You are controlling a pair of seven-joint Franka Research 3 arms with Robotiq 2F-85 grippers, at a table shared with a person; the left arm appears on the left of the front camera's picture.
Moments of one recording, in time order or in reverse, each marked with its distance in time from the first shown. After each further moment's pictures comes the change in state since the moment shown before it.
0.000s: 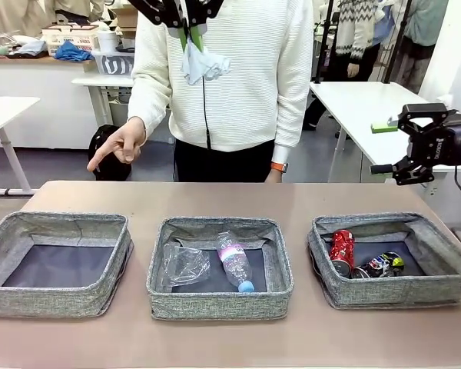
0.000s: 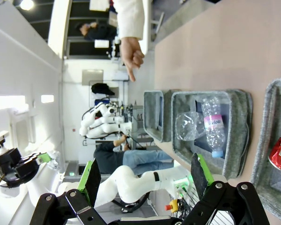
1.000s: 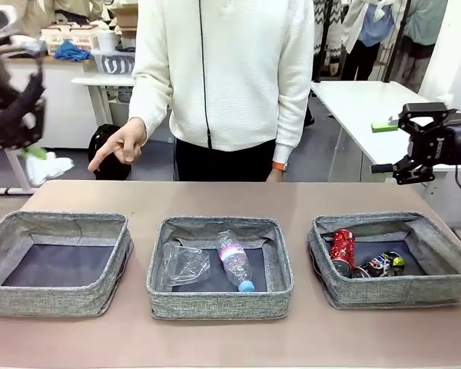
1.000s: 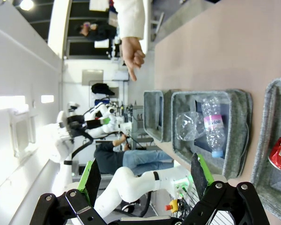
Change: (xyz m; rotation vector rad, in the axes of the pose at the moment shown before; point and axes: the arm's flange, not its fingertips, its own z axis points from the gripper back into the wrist) left arm -0.015 0.327 -0.157 -0.039 0.123 0.325; right arm 0.000 0.000 0.000 0.000 -0.001 -0.001
